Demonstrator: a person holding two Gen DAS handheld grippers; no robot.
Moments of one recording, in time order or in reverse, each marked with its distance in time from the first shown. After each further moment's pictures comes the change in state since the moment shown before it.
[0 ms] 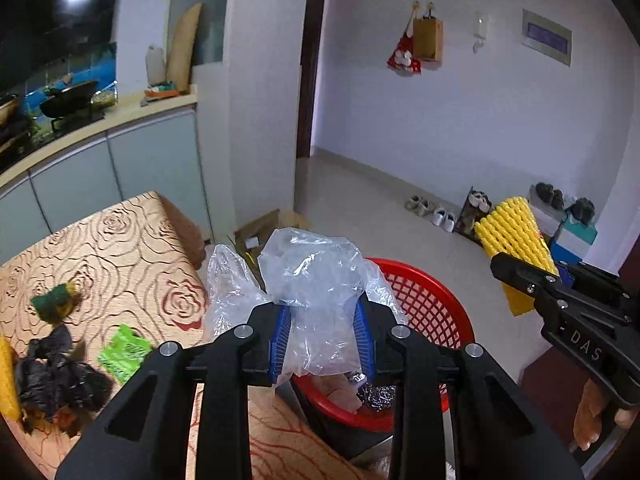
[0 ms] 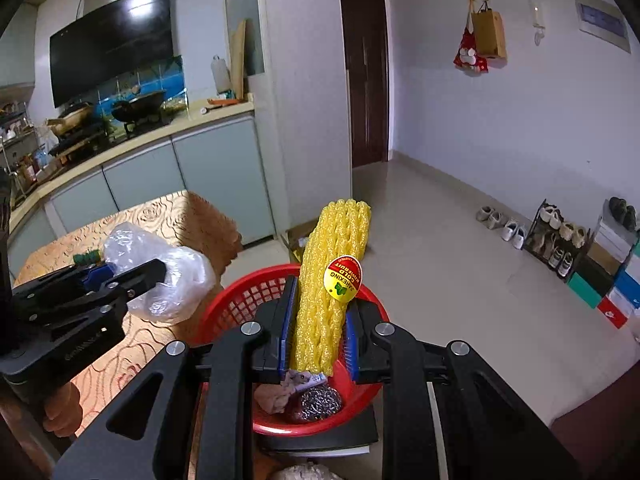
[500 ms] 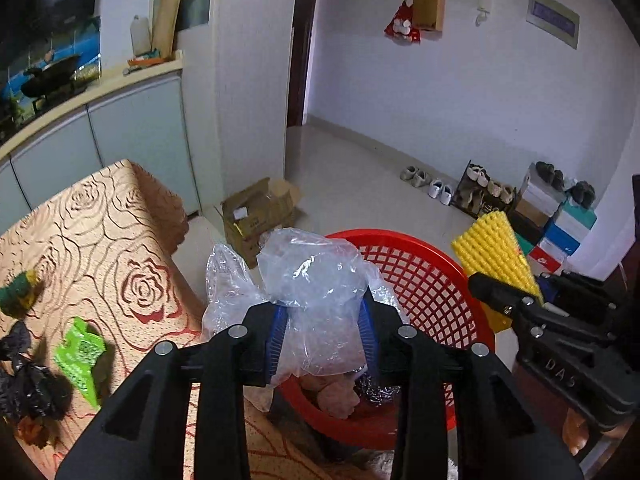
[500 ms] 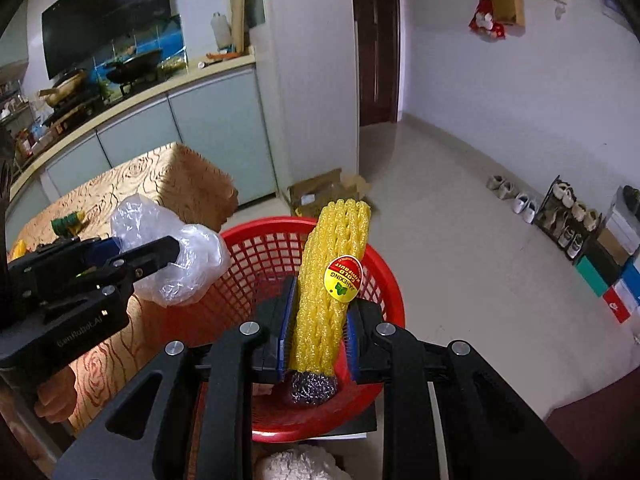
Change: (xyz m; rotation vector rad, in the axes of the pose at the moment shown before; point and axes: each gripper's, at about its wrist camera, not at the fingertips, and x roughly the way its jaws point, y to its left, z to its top) left arm 0.053 0.002 -0.006 -0.011 0.112 -0.025; right arm 0.058 -0.007 -0.014 -0.014 0.154 0.033
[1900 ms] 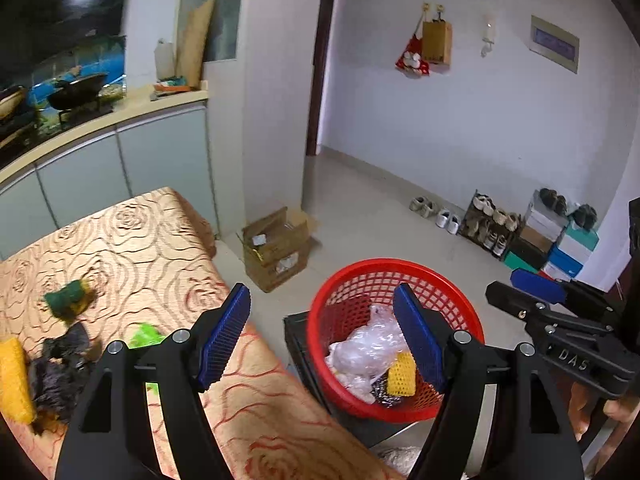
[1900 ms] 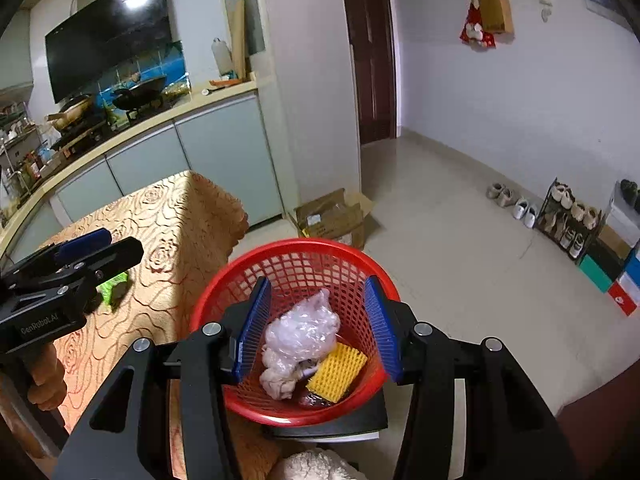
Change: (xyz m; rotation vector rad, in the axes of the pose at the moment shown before) left arm -0.075 0.026 0.001 -0.023 -0.123 0.051; right arm -0.052 0.006 0.000 0.028 -0.110 0.017
